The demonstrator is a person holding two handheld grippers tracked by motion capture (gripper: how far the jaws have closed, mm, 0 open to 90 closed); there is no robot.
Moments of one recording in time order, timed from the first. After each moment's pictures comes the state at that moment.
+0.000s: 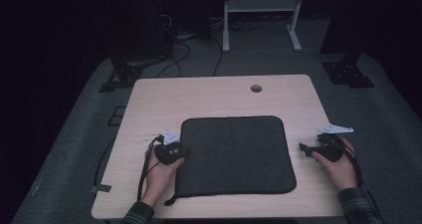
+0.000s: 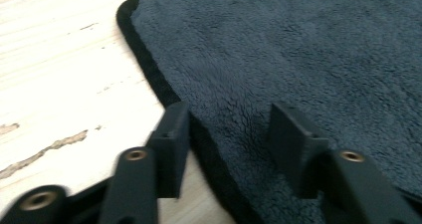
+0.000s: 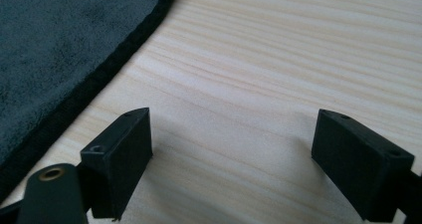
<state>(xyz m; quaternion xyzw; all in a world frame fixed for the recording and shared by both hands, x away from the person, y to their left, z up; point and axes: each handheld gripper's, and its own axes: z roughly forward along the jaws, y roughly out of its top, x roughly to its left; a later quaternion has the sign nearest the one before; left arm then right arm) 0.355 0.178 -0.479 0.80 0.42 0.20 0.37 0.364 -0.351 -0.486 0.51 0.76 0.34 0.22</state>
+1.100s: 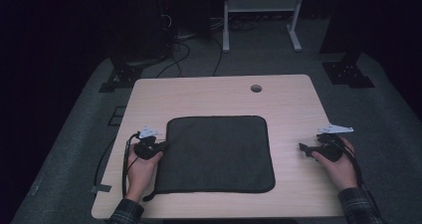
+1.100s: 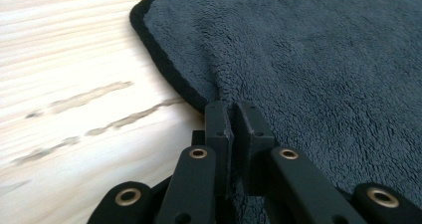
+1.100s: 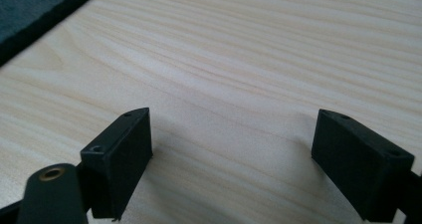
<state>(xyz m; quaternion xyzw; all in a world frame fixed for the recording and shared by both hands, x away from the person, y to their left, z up) 0.363 0.243 -0.465 0.77 0.48 0.17 0.38 0.365 -0.351 -0.486 0.51 0.76 0.34 0.22</state>
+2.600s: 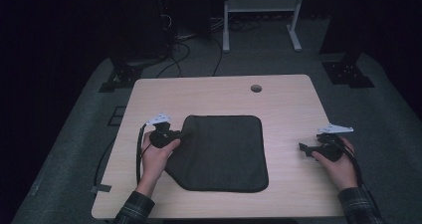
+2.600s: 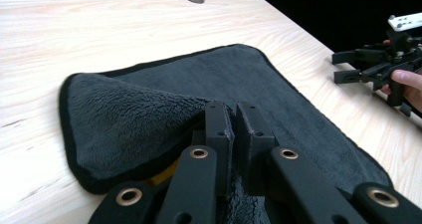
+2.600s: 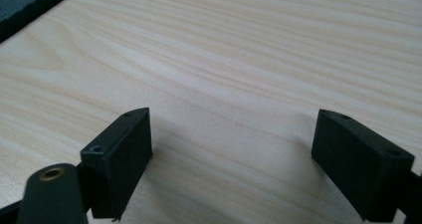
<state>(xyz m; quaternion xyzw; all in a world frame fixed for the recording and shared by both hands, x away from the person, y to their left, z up) 0.375 0.180 -0.419 0.75 0.40 0.06 0.52 0.365 -0.352 -0.486 0.51 0.76 0.34 0.22</state>
